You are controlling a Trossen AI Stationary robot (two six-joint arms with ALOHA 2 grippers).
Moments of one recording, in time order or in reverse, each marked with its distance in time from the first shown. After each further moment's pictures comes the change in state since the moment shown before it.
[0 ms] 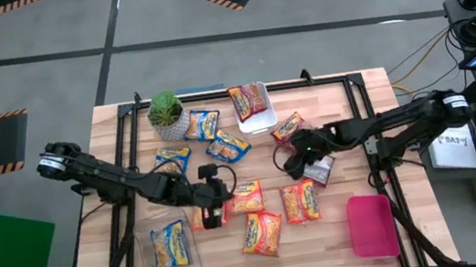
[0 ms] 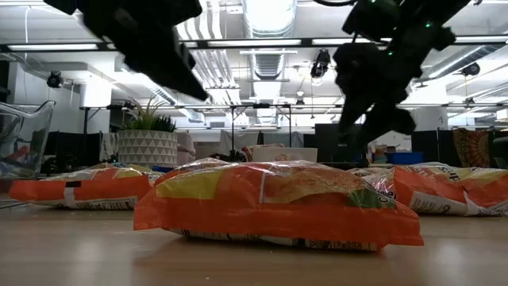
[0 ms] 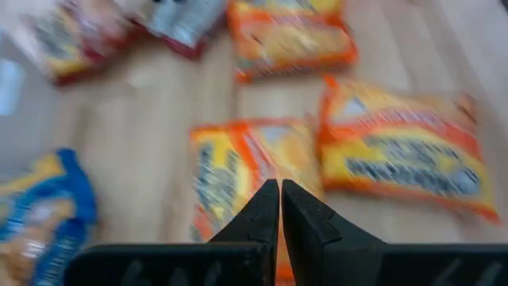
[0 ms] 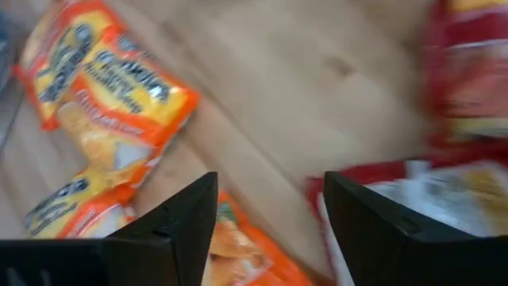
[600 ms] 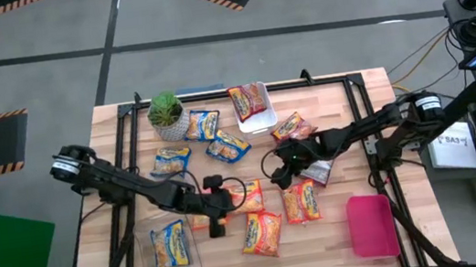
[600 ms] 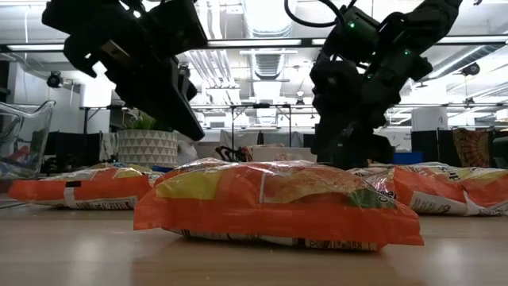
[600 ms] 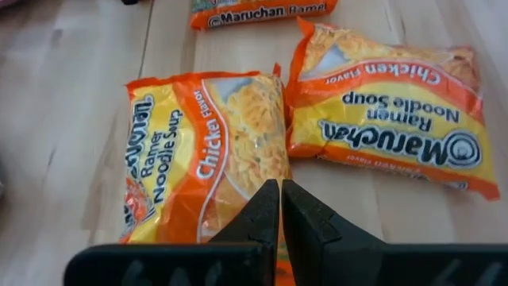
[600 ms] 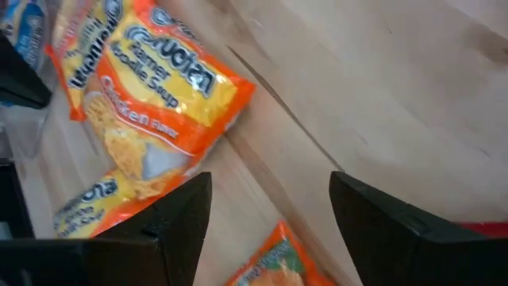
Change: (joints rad) left arm -0.034 0.145 -0.006 0.077 0.034 -0.079; right arm 0.013 0.218 -0.001 0.272 -0.115 0.021
